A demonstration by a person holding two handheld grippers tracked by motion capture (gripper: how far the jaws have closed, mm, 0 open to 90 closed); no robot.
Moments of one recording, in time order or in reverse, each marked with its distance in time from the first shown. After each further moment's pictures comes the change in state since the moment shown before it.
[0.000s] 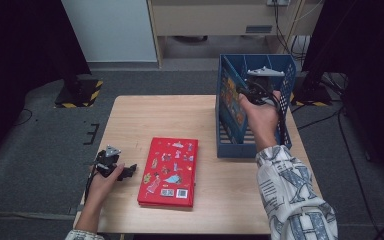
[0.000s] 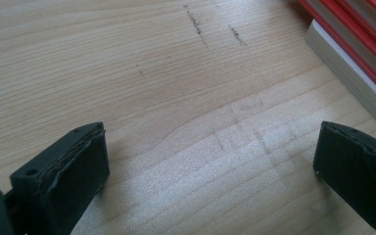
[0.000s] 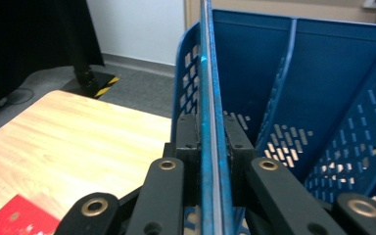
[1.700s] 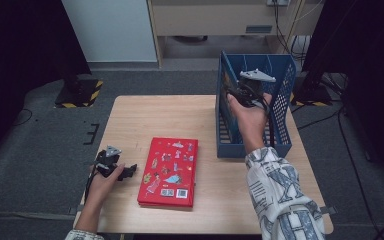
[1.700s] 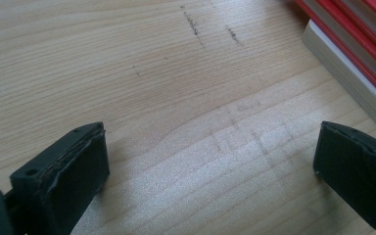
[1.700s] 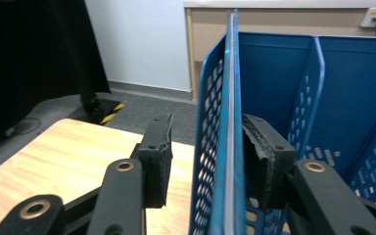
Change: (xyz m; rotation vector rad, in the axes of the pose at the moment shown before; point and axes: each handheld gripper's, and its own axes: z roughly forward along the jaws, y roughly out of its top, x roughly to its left) left arm -0.001 0.000 0.001 -0.002 -0.006 0.005; right arm 0.020 -0.007 0.013 -0.103 0.027 0.043
